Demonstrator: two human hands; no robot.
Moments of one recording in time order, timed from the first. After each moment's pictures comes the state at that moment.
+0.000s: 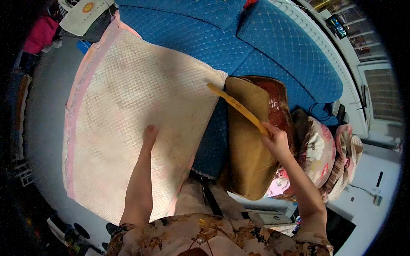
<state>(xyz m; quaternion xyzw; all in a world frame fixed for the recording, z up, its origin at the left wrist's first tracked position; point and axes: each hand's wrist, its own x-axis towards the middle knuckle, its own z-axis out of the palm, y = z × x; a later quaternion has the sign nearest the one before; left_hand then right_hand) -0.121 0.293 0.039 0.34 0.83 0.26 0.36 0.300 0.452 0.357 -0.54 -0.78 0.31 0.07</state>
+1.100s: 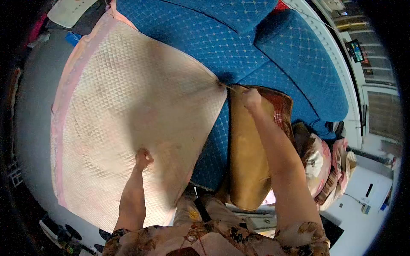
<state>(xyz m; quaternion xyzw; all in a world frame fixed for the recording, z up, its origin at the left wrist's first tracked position) -0.160 0.212 -0.070 0.38 0.82 0.14 0.41 0.183 0.671 0.128 -0.75 -0.61 0.25 -0.06</state>
